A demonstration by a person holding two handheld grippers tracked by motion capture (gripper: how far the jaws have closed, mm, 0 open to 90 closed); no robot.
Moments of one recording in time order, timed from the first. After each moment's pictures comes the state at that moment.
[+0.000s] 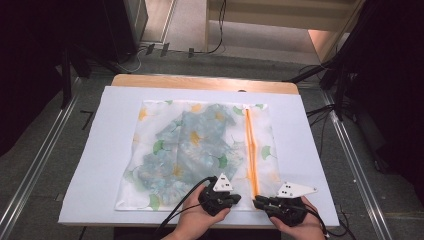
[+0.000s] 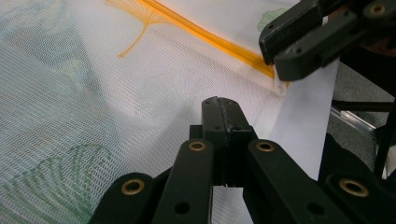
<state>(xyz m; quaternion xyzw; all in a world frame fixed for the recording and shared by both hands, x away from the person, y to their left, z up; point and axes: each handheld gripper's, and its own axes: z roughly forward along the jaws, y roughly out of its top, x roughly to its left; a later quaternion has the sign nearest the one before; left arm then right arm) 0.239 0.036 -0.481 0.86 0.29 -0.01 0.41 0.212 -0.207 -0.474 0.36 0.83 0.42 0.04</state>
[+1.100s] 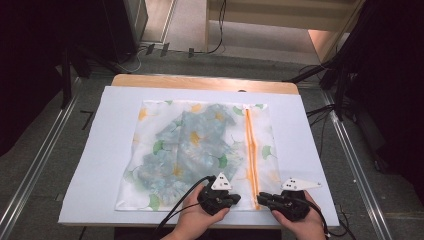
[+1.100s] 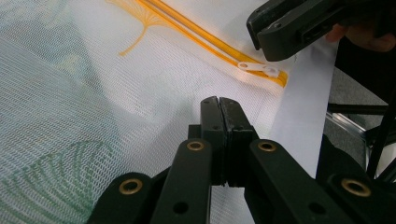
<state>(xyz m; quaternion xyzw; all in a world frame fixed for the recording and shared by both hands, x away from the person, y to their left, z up) 0.239 0.038 -0.483 0.86 0.30 -0.02 0.41 0.223 -0.215 -0.473 0.45 0.79 0.42 0.00</state>
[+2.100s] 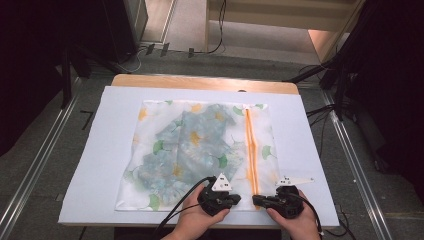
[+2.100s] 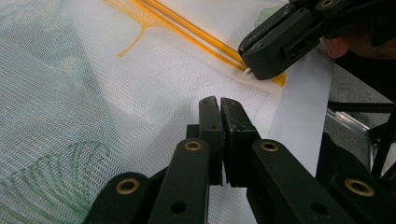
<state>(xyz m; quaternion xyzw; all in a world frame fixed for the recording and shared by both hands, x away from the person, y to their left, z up) 0.237 0.037 -0.483 0.86 0.29 -0.01 0.41 0.228 -0.203 -0.476 0.47 0.79 0.40 -0.04</state>
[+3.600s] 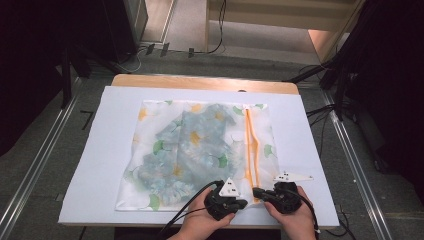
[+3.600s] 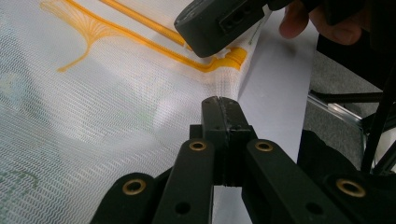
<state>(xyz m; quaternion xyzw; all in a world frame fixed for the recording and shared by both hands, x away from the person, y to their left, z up) 0.230 0.021 -0.485 0.87 0.26 -0.02 0.42 0.234 -0.195 -0.468 0.49 0.78 0.40 0.02</state>
